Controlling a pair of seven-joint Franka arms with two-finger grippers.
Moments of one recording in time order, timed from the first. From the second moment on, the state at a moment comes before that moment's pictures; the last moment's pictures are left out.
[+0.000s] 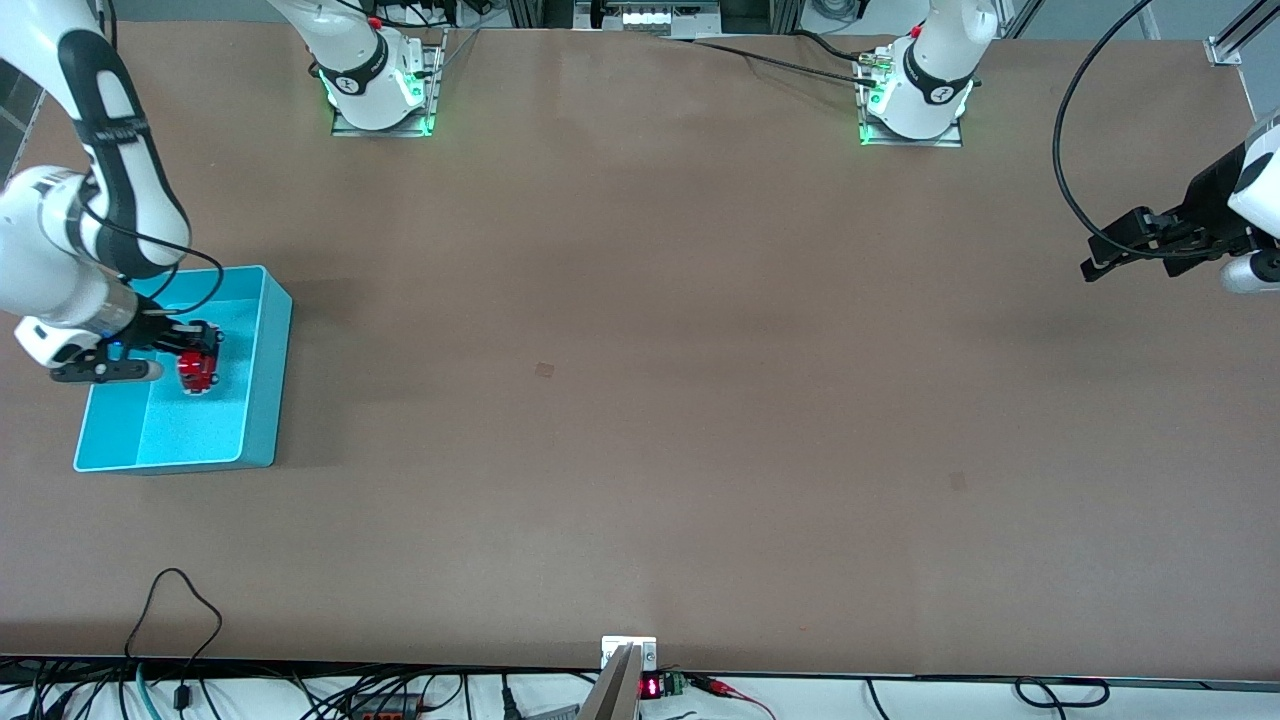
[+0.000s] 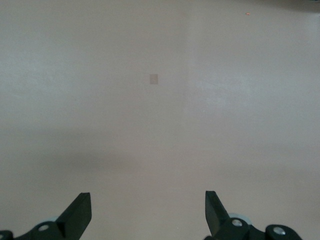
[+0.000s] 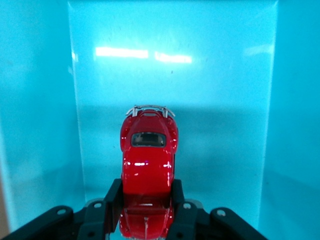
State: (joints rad) left arm 0.02 0.00 -0.01 -1.64 -0.06 1.67 -0.09; right arm -0.18 0.36 -0.11 -2.10 0.01 2.42 -0.35
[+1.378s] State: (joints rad) left arm 0.03 -0.05 -0.04 -1.69 -0.06 1.65 -0.03; right arm -0.18 0.19 -0.12 -1.94 0.01 2.19 -0.39
